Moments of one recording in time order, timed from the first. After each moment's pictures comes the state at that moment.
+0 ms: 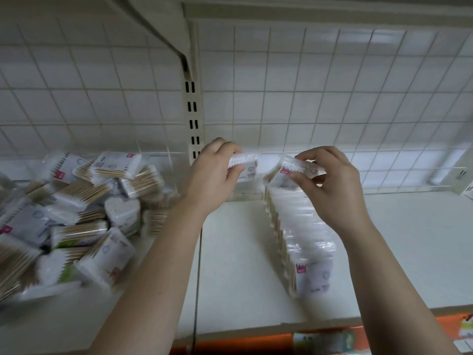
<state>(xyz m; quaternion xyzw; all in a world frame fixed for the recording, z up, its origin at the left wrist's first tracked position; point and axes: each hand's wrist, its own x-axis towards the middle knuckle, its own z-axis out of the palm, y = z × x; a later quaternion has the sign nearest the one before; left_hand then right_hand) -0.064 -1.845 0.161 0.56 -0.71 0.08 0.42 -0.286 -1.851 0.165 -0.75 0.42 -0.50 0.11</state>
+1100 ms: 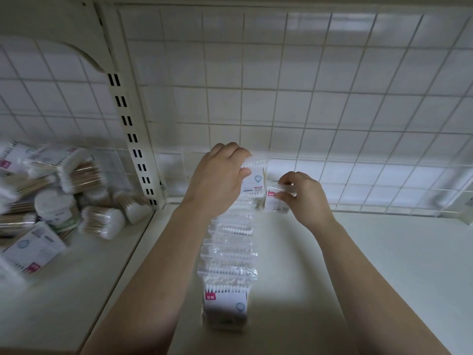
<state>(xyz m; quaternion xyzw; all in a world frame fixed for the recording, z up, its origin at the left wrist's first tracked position) -0.192 -1.913 0.150 0.60 -0.71 0.16 0.32 -0.381 -2.003 0.093 -0.82 0.43 -0.36 0.13</state>
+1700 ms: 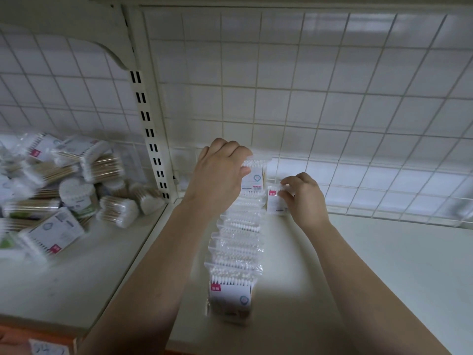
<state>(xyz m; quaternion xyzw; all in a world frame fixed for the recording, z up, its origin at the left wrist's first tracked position) -0.188 -1.894 0.155 0.65 -0.67 0.20 0.30 -0.361 -2.012 0.072 -0.82 0.43 -0.37 0.07</state>
